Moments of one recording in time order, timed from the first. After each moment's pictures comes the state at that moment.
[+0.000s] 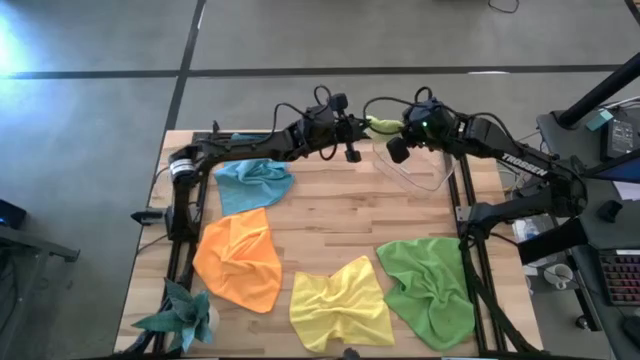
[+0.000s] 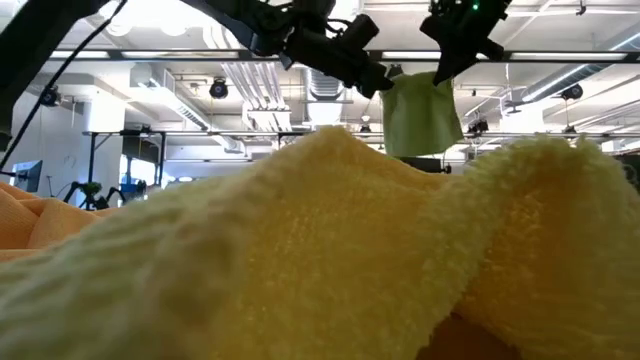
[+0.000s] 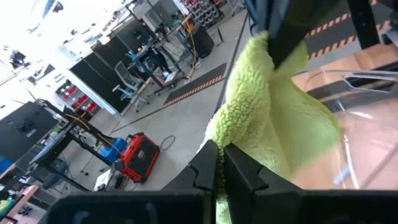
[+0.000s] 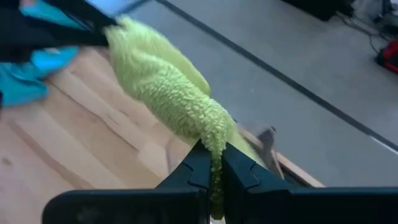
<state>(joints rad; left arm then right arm) 0.36 1.96 1.63 0.24 -0.14 0.64 -0.47 1.21 1.28 -0.88 0.40 0.21</state>
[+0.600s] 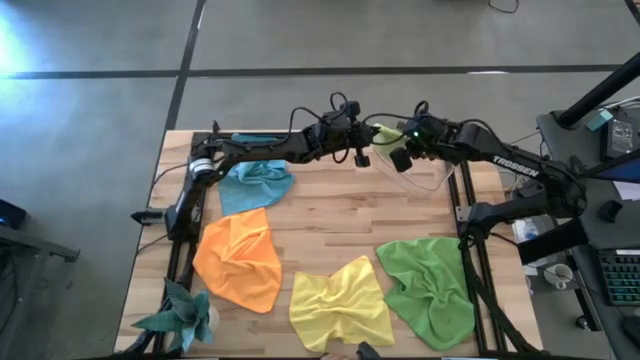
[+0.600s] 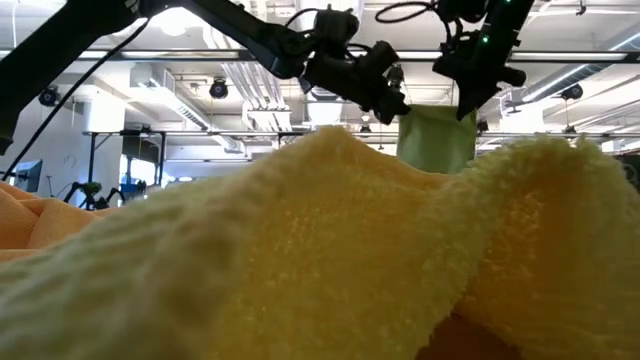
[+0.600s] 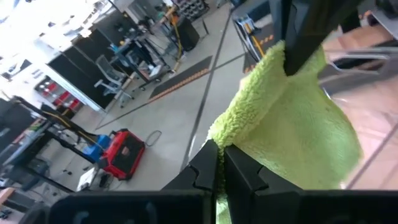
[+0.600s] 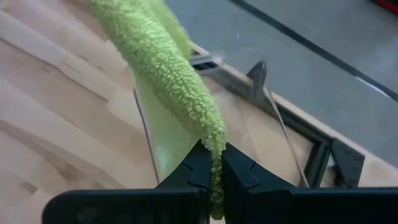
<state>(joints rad) 0.36 2.11 1.73 0.24 -0.10 0.64 -0.51 1.21 1.13 -0.95 0.41 0.35</state>
